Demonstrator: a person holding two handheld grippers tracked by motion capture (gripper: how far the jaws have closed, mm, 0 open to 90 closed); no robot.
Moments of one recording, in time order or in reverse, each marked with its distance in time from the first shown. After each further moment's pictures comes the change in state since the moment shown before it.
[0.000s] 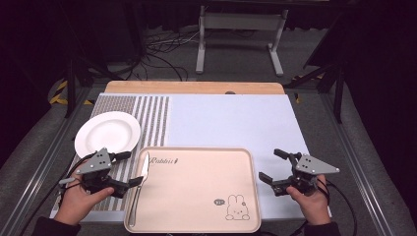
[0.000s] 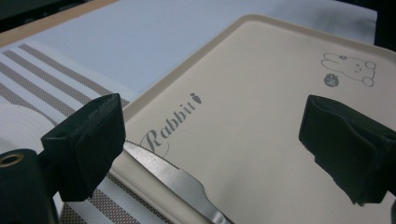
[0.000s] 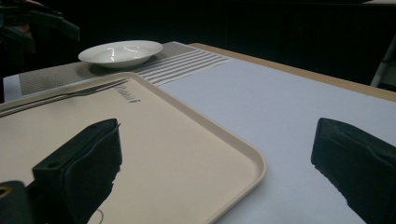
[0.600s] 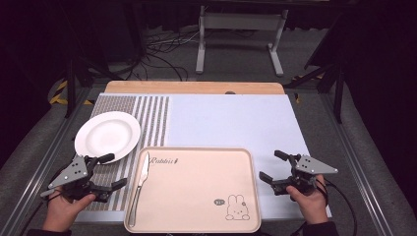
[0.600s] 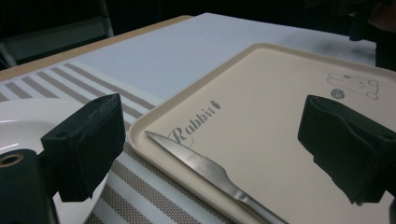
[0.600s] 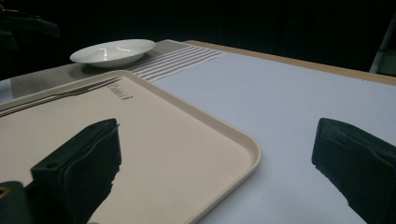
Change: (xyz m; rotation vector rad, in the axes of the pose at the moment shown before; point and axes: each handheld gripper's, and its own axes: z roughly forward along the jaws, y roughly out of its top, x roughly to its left) left arm 0.011 -0.039 -0.031 -0.140 0.046 -0.002; right arm -0.007 -0.014 0.003 -0.003 -0.015 0.046
